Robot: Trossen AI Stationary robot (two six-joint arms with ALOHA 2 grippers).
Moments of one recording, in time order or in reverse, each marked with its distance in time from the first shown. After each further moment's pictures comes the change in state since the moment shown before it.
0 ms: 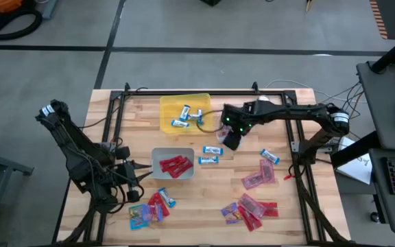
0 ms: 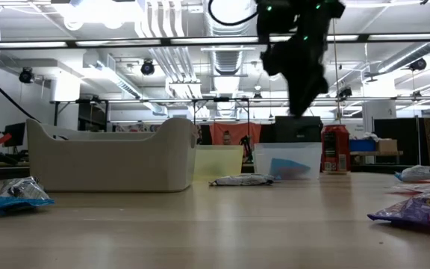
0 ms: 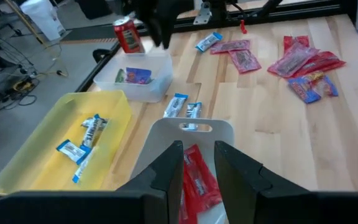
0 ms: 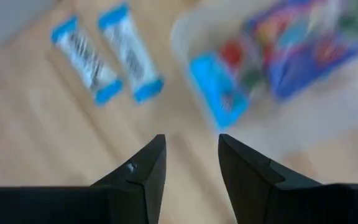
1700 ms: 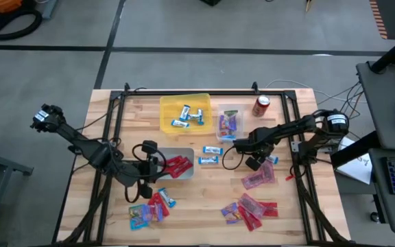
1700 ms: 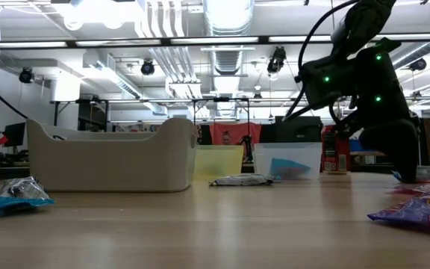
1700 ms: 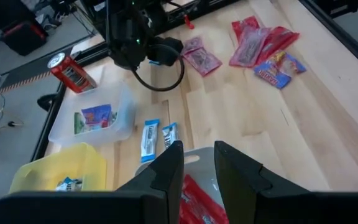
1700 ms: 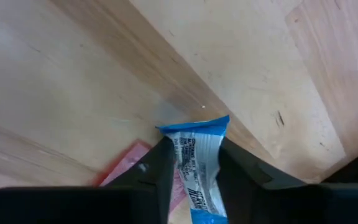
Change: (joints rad) left arm 0.343 0.004 -0.008 0.395 0.447 0.760; right arm 0.149 0.055 -0.462 -0.011 0.079 0.332
